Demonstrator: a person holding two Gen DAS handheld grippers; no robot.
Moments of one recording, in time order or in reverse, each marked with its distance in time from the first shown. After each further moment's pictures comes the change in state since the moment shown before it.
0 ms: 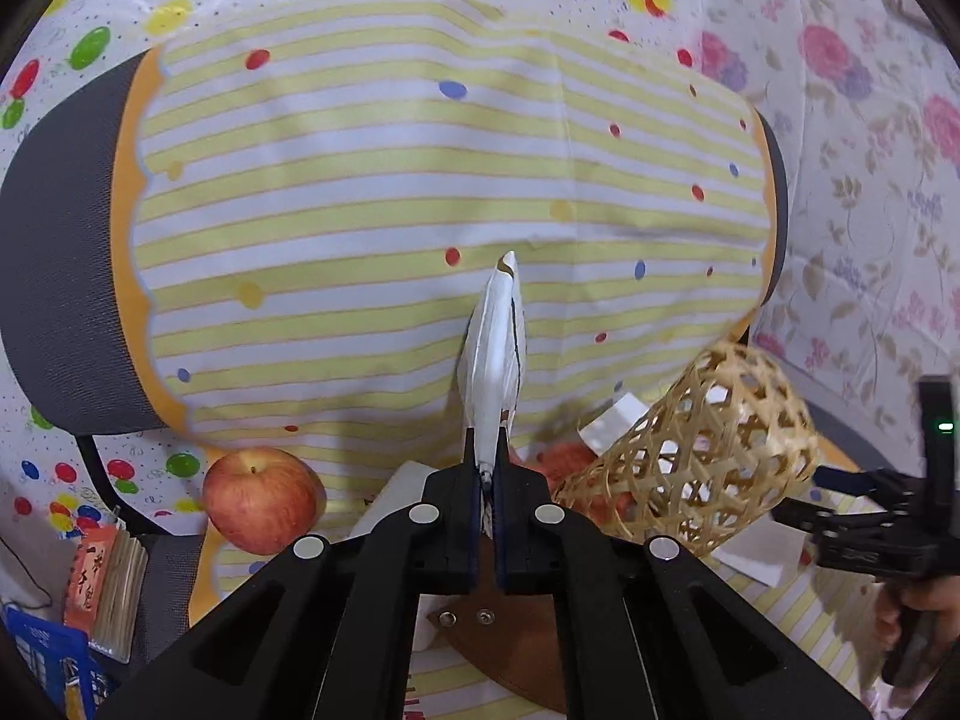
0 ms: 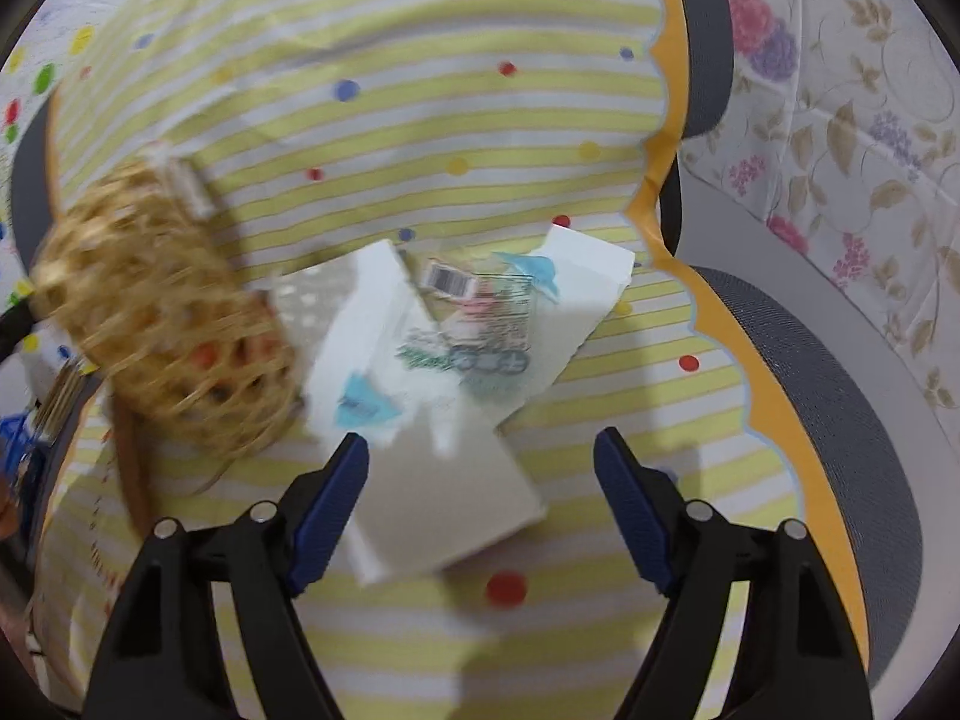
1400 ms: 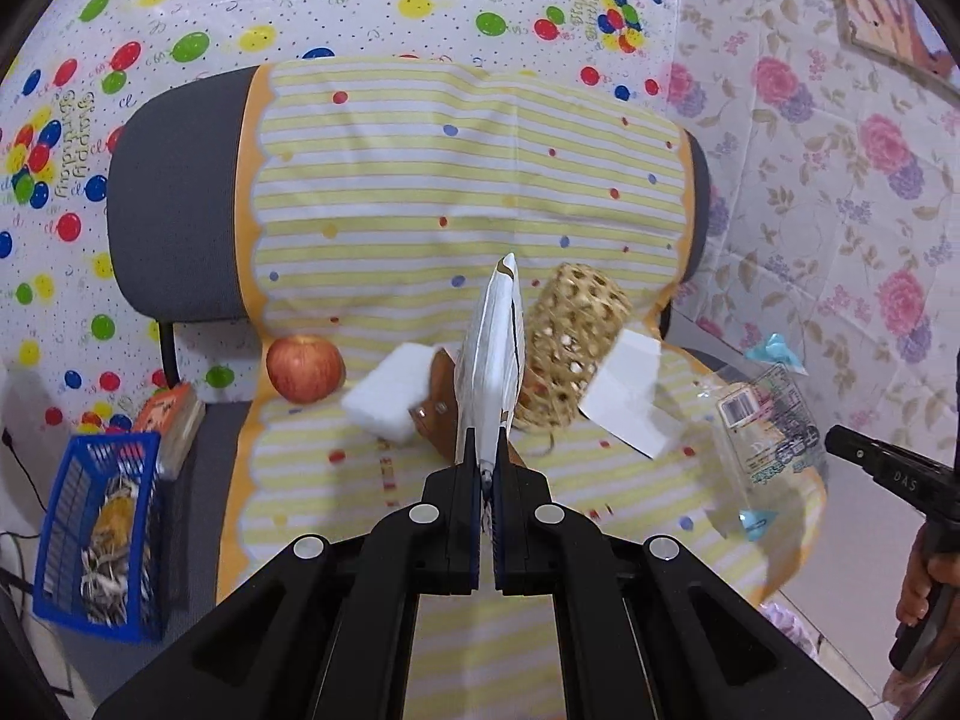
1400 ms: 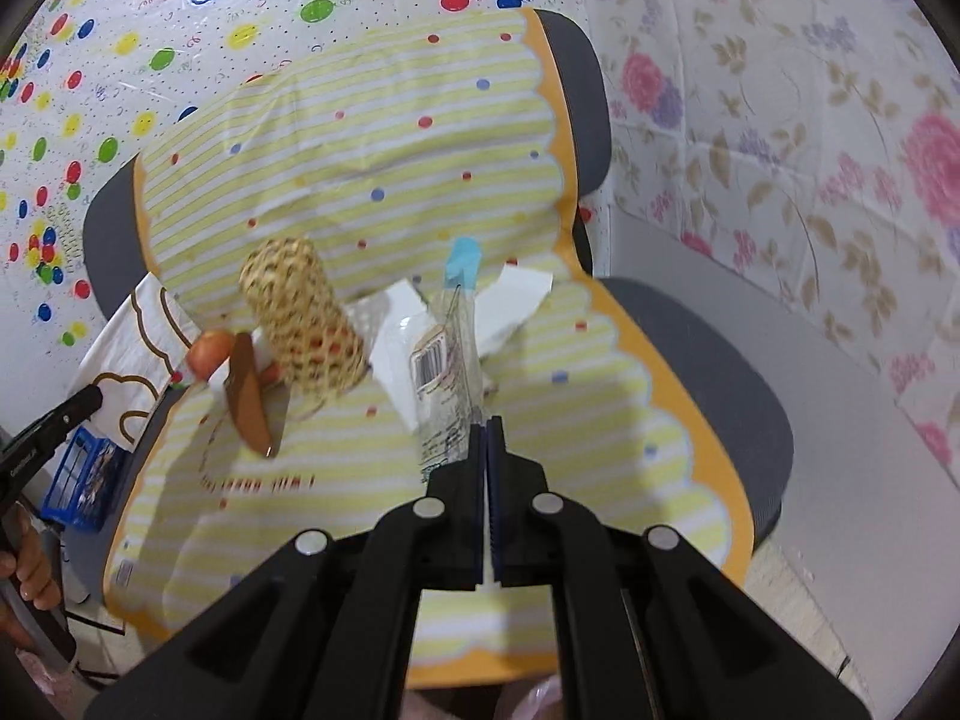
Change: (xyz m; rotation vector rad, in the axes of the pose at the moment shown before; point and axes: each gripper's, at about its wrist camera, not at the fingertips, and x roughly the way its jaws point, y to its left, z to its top) left arm -0.157 -0.031 -0.076 -0.061 0.005 -0.025; right arm -0.189 -0.002 -0.099 0.050 -0.175 0.002
